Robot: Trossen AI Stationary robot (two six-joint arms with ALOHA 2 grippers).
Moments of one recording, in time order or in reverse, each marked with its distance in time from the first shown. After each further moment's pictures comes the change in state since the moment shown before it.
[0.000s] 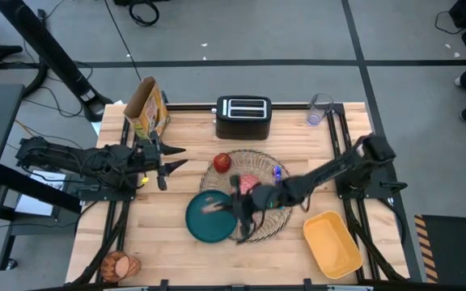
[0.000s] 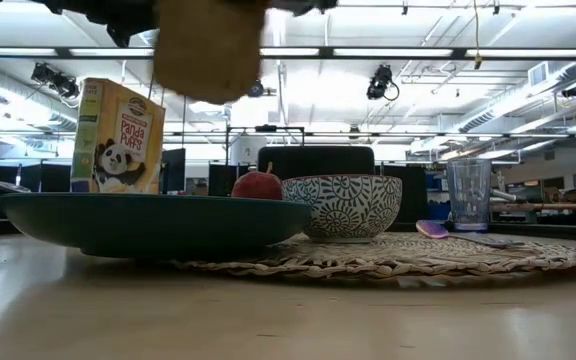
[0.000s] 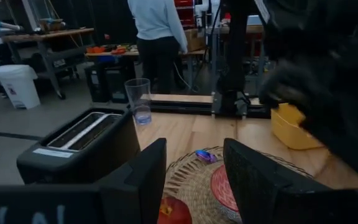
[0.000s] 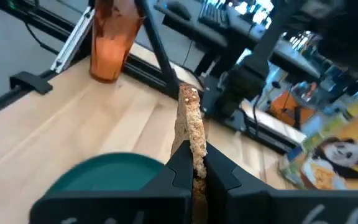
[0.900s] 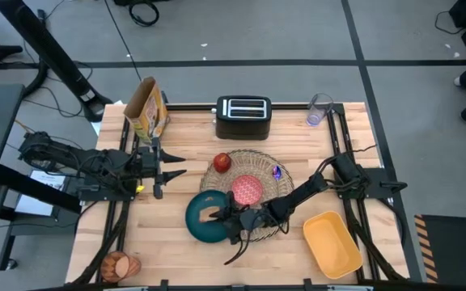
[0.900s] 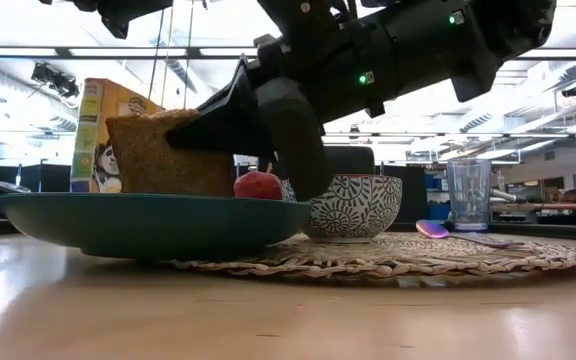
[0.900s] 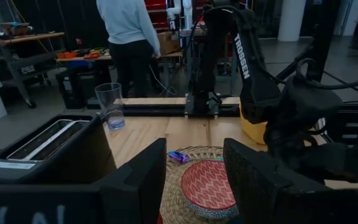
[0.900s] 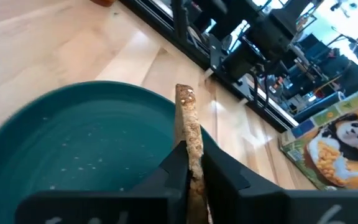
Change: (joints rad) left arm -0.102 0.000 0.000 0.008 0.002 0.005; right arm 0.058 0.364 0.000 0.328 0.211 -0.160
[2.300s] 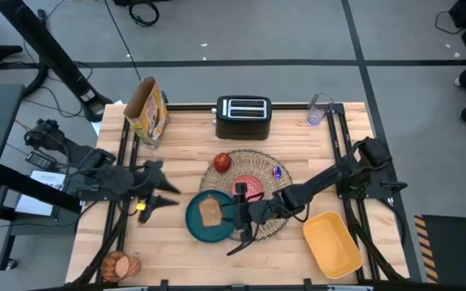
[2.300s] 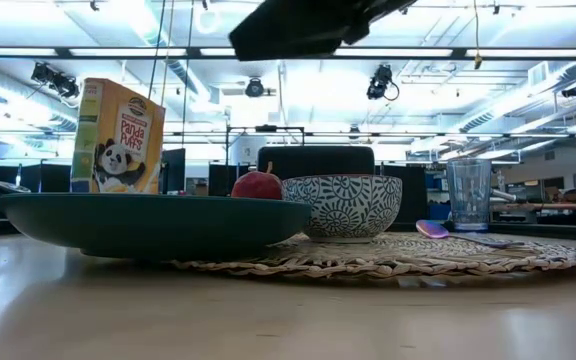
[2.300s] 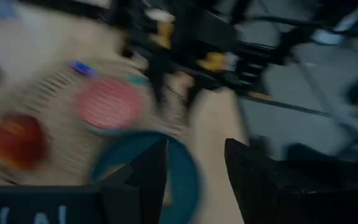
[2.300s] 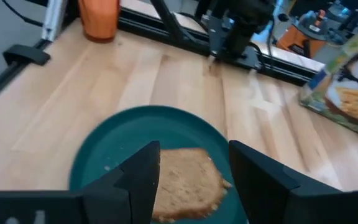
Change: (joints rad) left arm -0.249 0.250 0.433 -0.594 0.130 -0.521; right arm 0.011 -0.318 0.000 -0.476 -0.079 0.439
